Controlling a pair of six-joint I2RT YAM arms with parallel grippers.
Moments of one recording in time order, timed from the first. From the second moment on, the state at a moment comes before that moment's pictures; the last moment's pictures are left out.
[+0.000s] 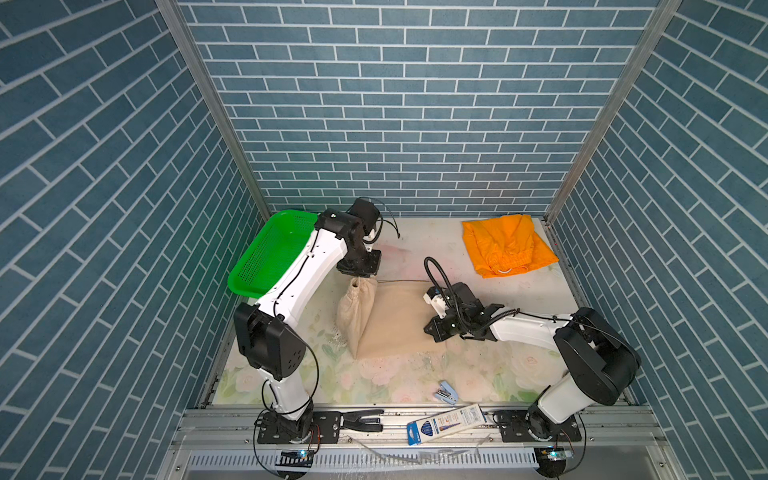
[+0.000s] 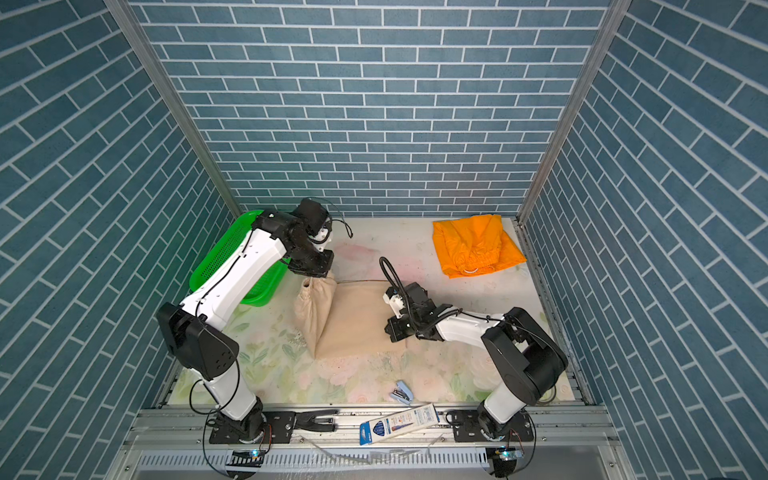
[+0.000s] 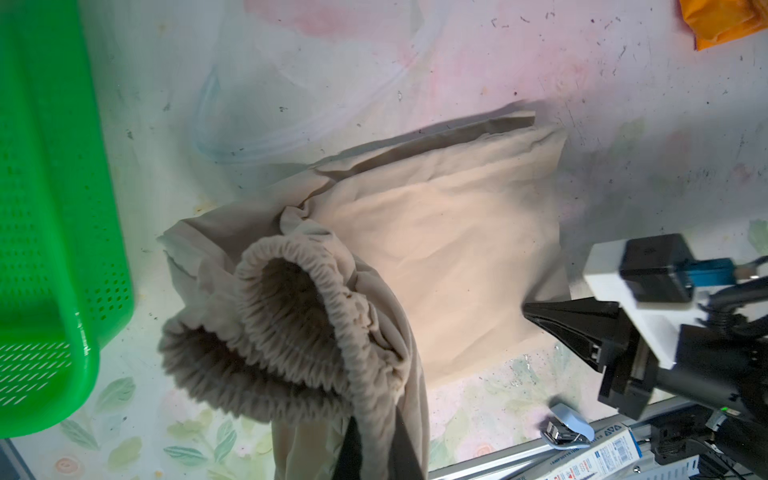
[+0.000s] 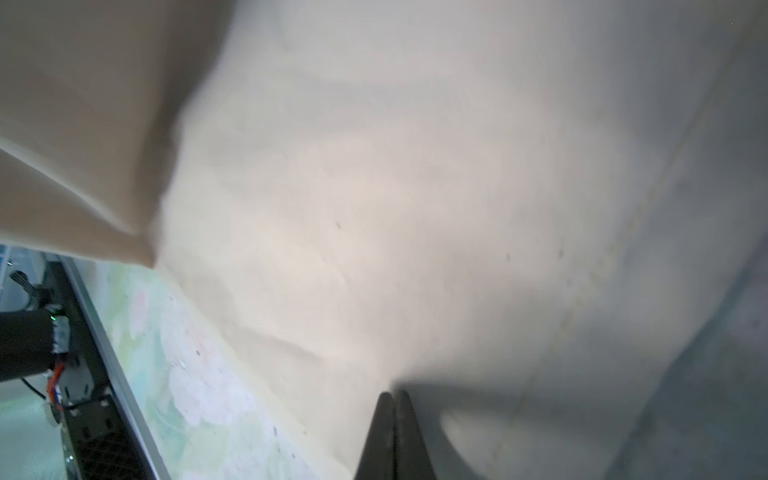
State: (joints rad) left arm -0.48 1.78 1.88 -1.40 0.06 -0.26; right arm 0.75 1.59 0.72 -0.10 -0.38 0.32
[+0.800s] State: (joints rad) left arm -0.82 2.13 2.03 -1.28 0.07 -0.41; right arm 0.74 1.56 0.52 0.19 -0.47 0.46
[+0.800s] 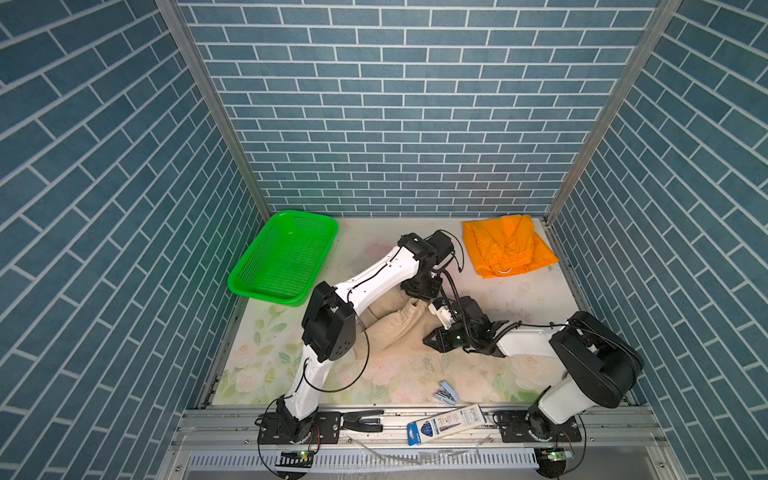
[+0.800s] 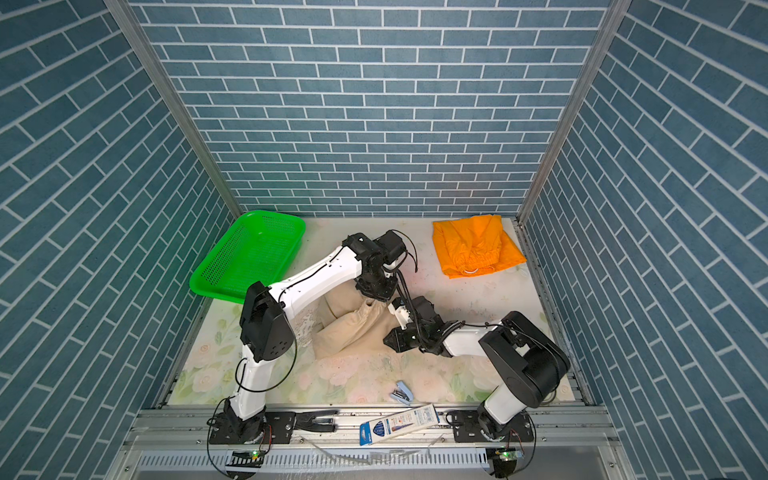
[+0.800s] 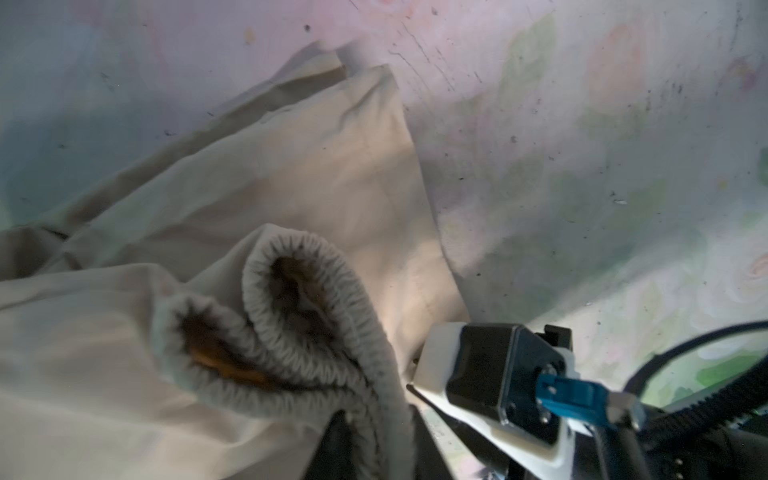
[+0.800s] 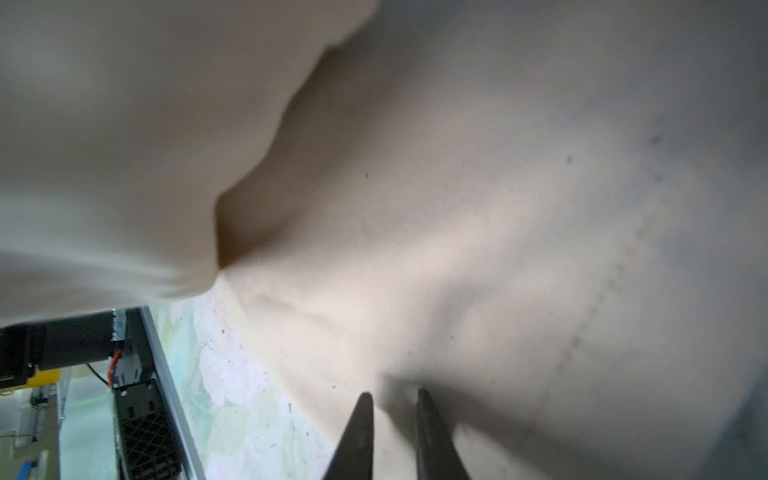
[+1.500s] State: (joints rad) left arm -0.50 1.57 1.48 -1.02 -0.07 -0.30; right arm 0.67 1.12 0.67 -0.29 -0.31 0.46
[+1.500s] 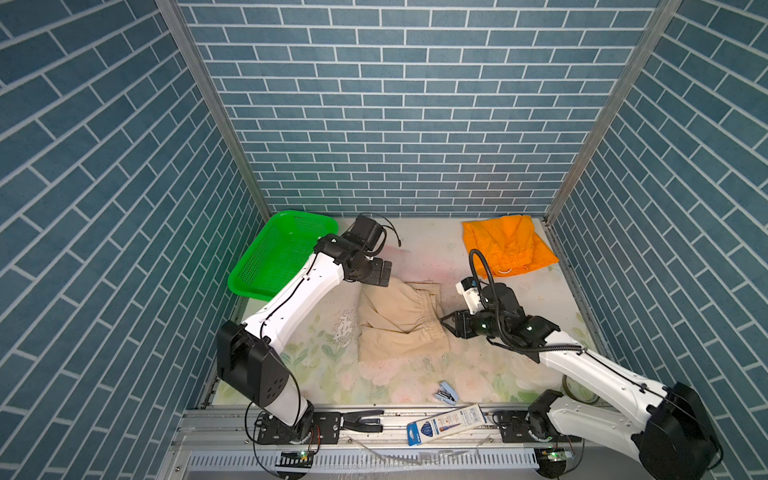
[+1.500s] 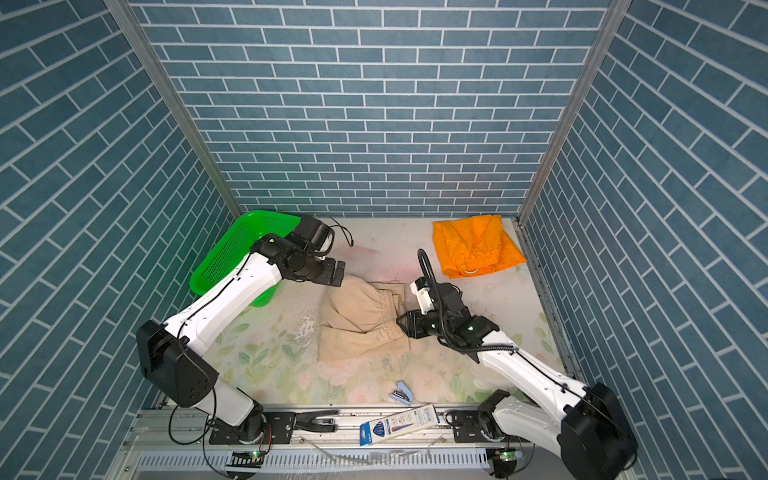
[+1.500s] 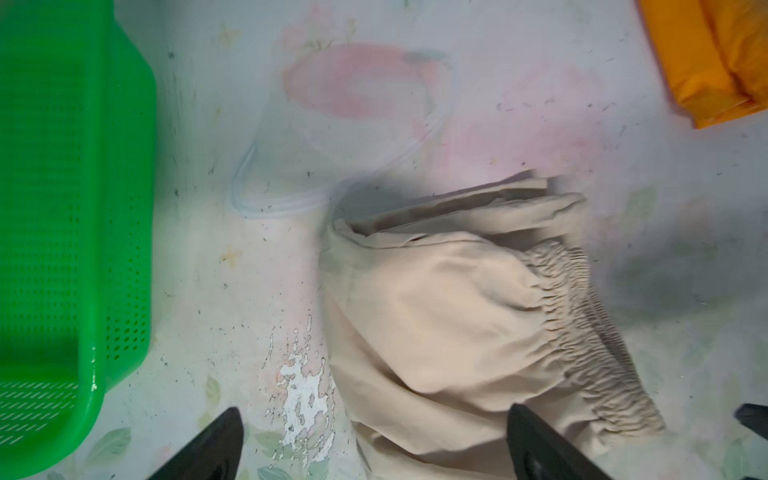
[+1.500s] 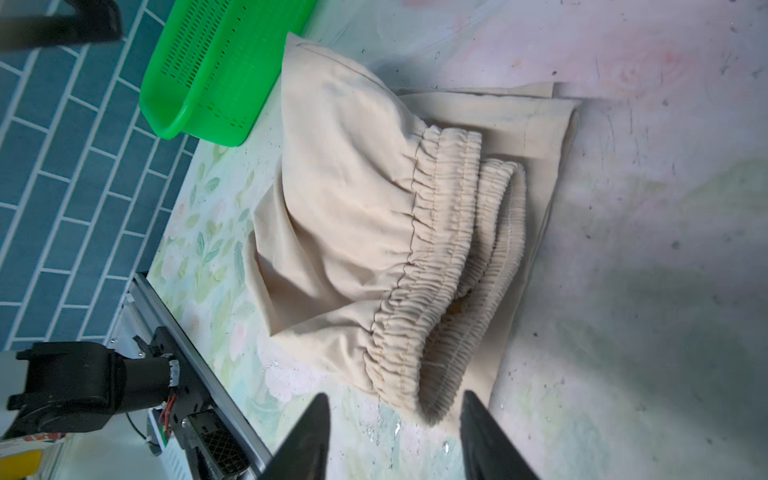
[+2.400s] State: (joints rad) left arm -0.47 1.90 1.31 -0.58 0.08 -0.21; right arm 0.78 1.41 0.68 -0.31 -0.25 0.43
